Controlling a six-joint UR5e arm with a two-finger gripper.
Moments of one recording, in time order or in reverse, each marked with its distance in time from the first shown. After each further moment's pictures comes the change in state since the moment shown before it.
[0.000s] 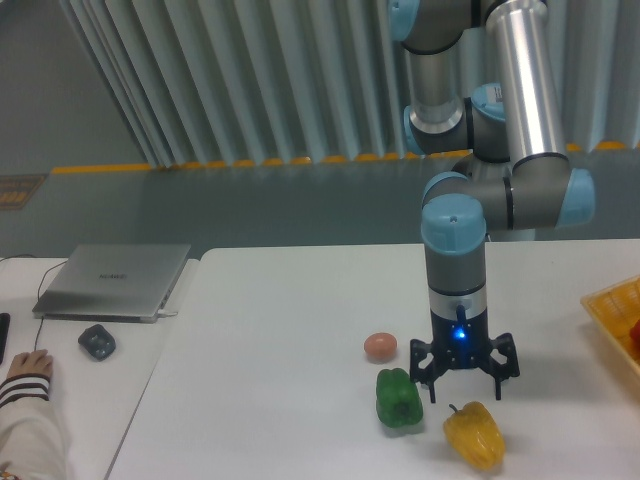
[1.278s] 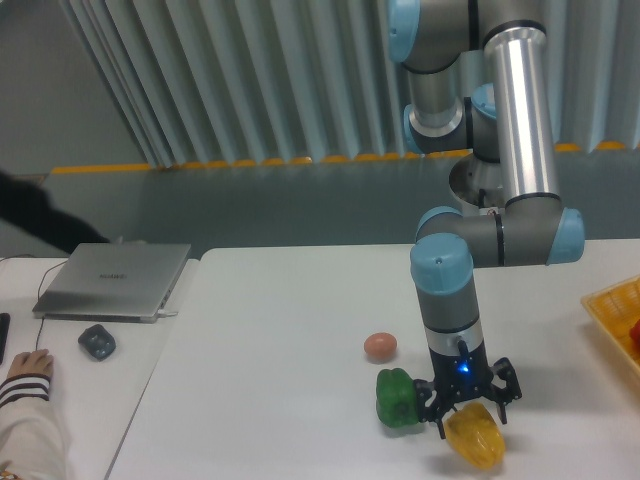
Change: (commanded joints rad) arm -0.021 -0.080 0.003 0.037 0.103 -0.130
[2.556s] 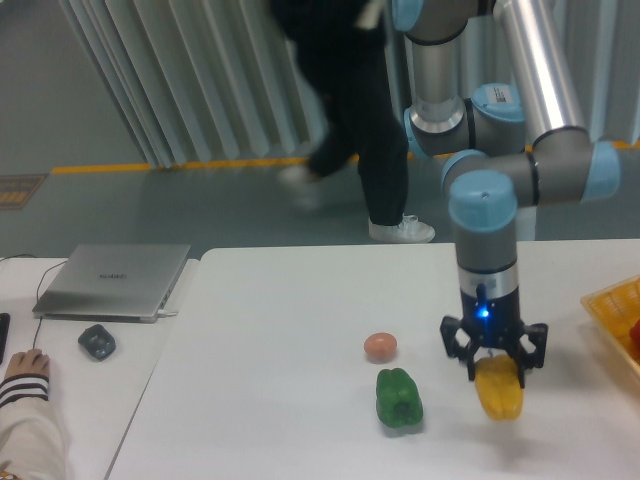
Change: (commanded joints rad) arm 0.150 0.232 -0.052 -0.260 -0.117 0.858
